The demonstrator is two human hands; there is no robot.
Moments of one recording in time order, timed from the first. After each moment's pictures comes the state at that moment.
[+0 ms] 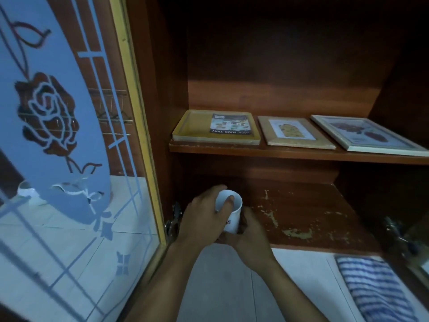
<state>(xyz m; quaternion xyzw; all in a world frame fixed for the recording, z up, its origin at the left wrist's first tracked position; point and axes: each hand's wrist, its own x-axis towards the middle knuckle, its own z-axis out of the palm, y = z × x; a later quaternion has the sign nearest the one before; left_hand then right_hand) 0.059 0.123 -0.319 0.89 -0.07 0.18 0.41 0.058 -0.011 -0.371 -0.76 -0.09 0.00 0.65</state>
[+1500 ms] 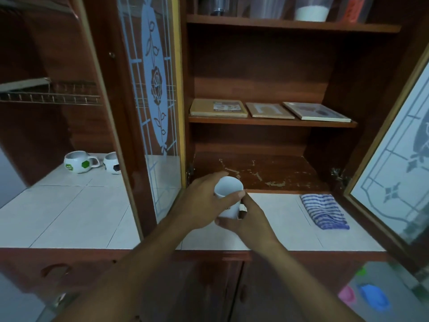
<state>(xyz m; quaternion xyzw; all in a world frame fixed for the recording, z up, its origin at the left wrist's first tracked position) -0.156 0.153 -0.270 0.90 -0.17 0.13 0.39 -0.171 0.009 -0.312 -0.78 -0.09 -0.01 0.62</state>
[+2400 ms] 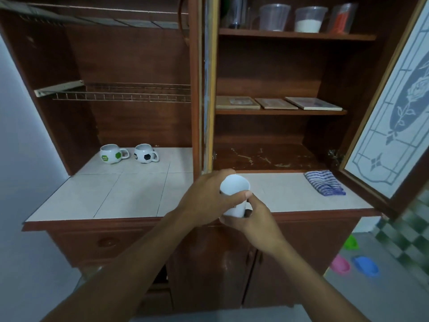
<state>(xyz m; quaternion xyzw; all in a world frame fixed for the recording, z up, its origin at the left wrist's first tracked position) -0.273 0.252 -0.267 0.91 -0.20 0.10 0.35 -0.314 0.108 -0.304 -0.77 -0.08 -0.05 0.63</state>
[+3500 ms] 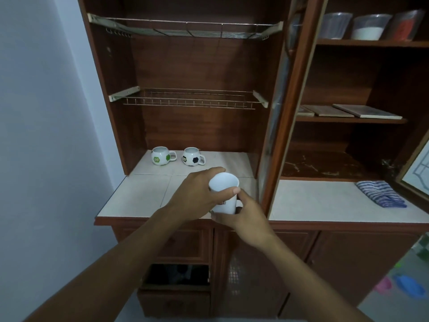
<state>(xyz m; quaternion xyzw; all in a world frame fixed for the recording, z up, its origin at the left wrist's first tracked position) -0.278 0.451 -0.254 0.89 -0.18 0.16 0.39 -0.297 0.297 -0.301 -0.78 -0.13 -0.03 0.62</state>
